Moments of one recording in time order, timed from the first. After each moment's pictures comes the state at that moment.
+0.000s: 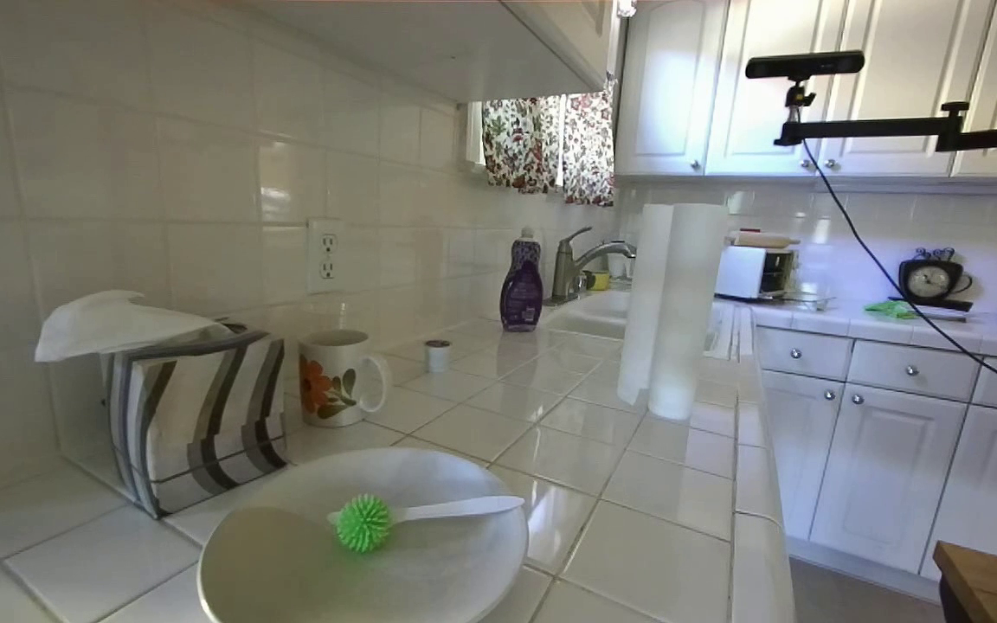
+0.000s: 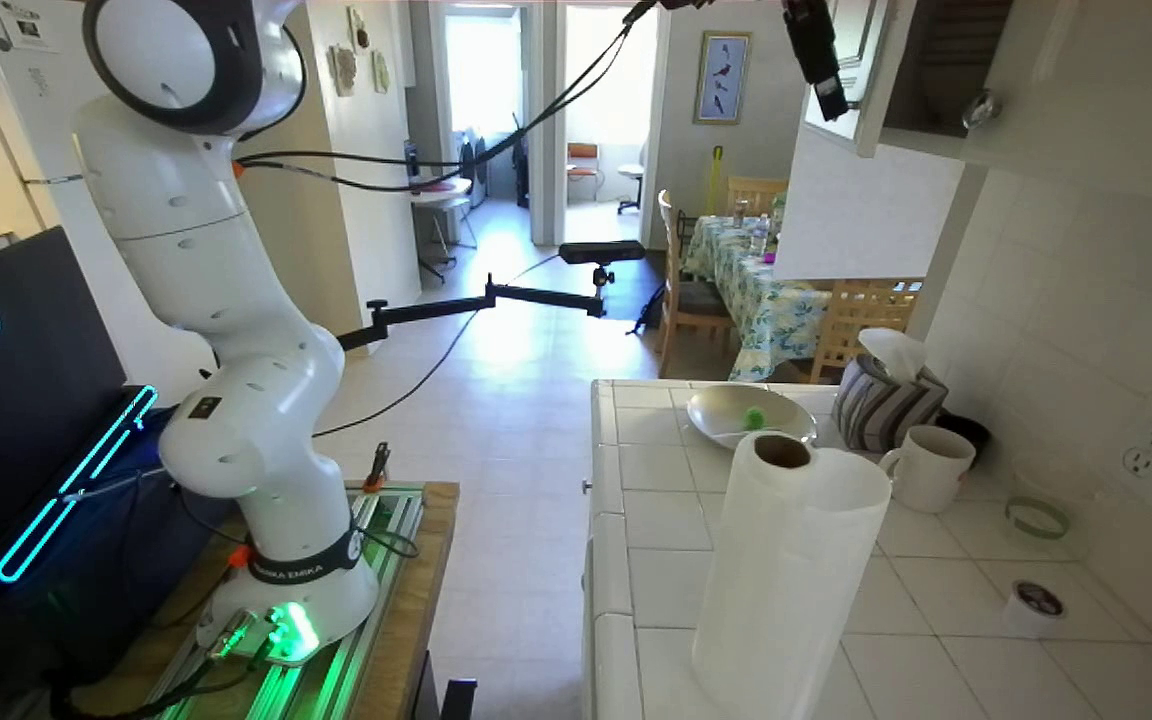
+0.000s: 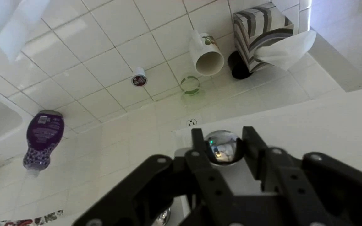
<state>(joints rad) 0.02 -0.17 0.16 -1.48 -0.15 1.84 0.65</state>
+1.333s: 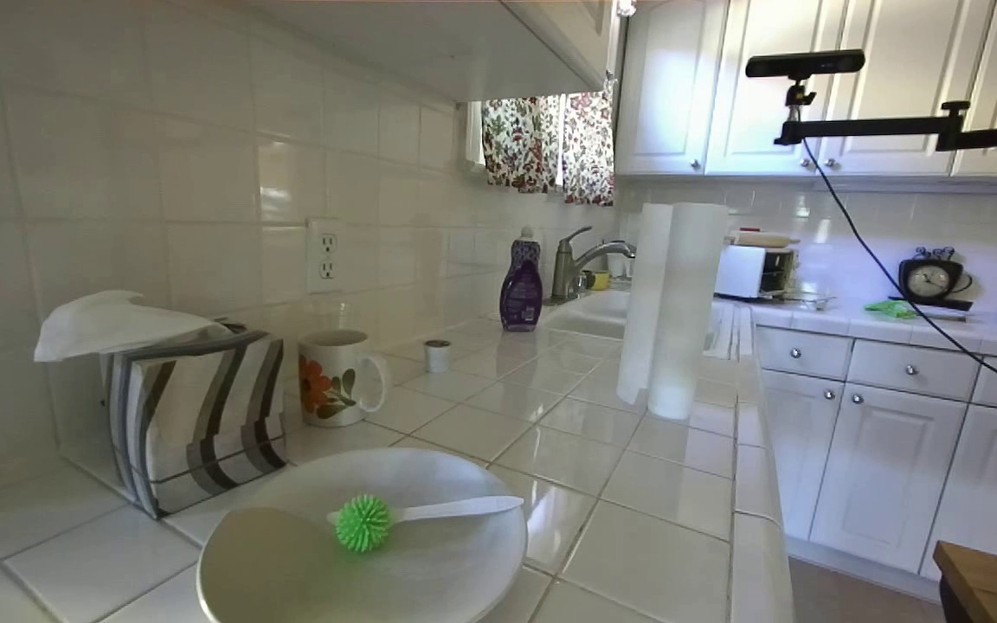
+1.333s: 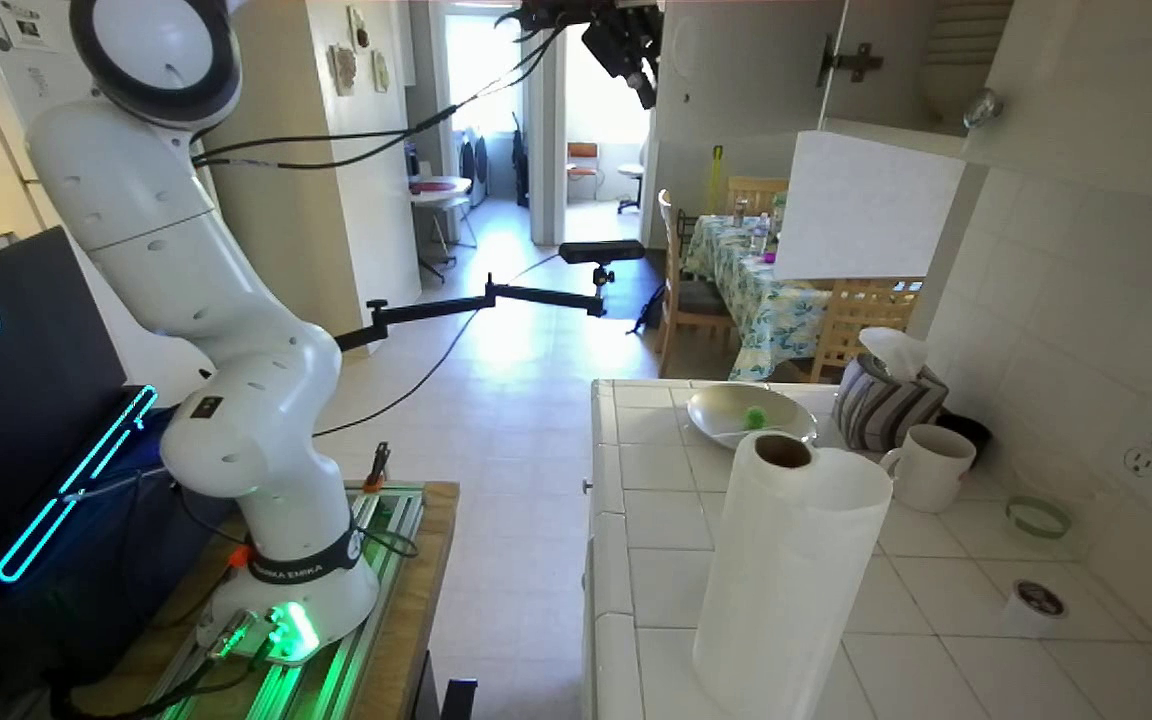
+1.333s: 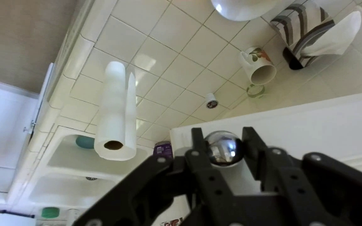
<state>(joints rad) 0.05 -0.30 0.52 -1.51 -0.41 1.45 1.50</state>
